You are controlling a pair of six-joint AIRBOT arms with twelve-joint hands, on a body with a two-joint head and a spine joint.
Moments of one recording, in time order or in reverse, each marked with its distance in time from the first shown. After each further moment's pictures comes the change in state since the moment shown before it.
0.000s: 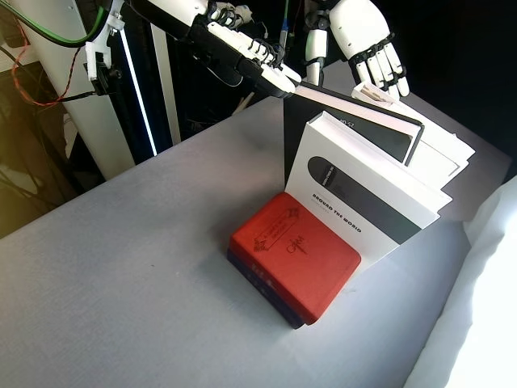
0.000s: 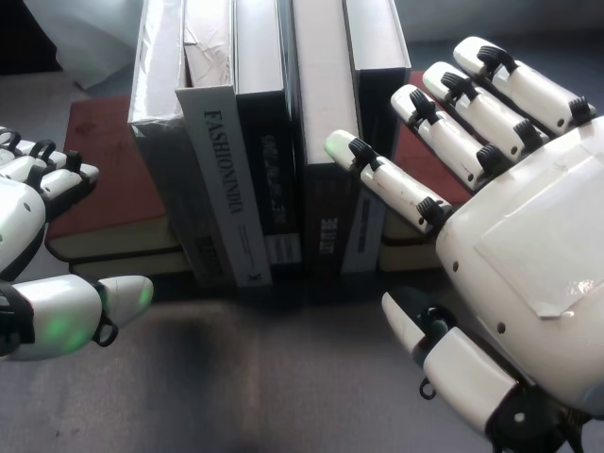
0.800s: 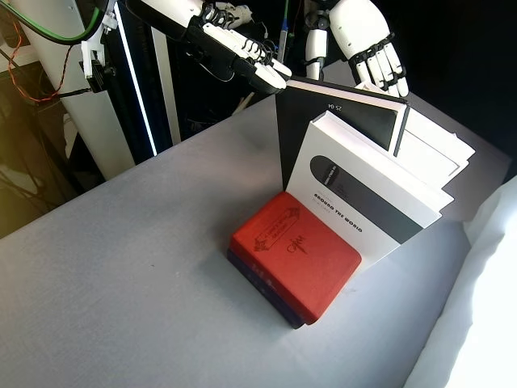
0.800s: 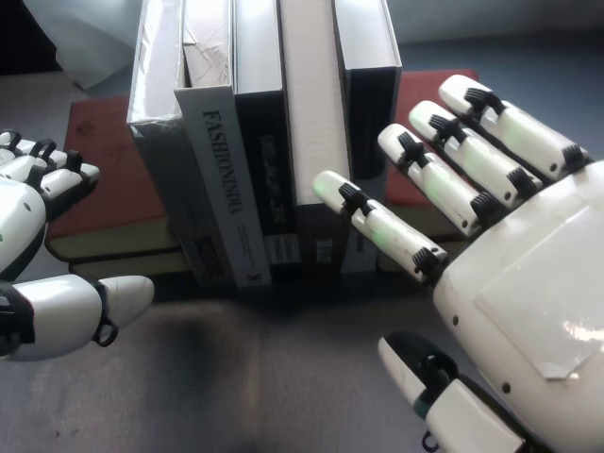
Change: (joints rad) left arm 0.000 0.000 0.000 0.000 0.000 0.000; right arm -0.038 0.000 -0.048 0.042 0.000 -0.013
